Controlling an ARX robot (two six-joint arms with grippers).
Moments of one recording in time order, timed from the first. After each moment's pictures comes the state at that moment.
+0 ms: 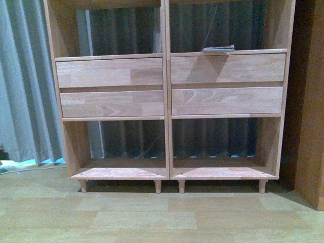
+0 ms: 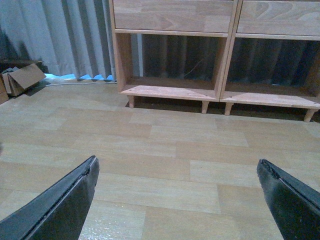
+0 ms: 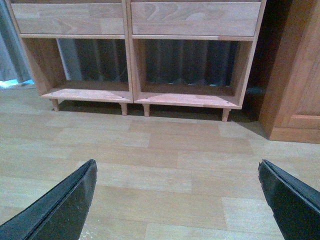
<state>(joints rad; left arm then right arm) 0.00 0.00 0.01 0.00 0.00 0.00 0.00 0.00 0.01 0.00 0.00 0.00</state>
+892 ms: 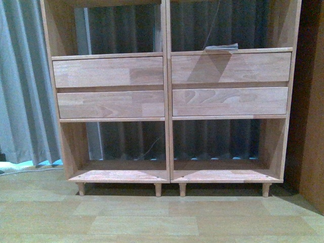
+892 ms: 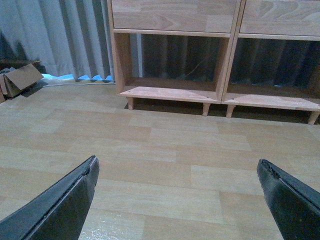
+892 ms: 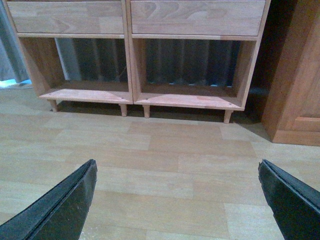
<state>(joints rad) 0.00 0.00 0.01 0.00 0.00 0.00 0.00 0.00 0.01 0.00 0.00 0.00</state>
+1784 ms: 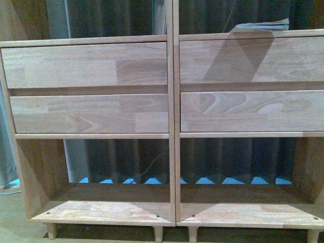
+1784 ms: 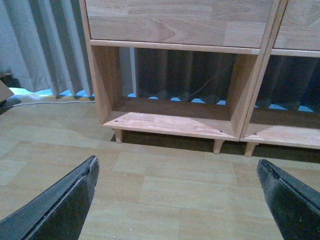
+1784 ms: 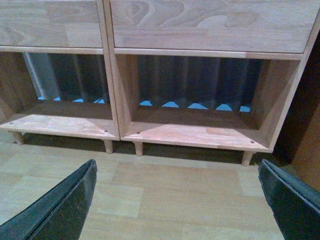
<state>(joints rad) 0.00 0.00 0.01 0.00 0.00 0.00 0.00 0.00 0.01 0.00 0.00 0.00</state>
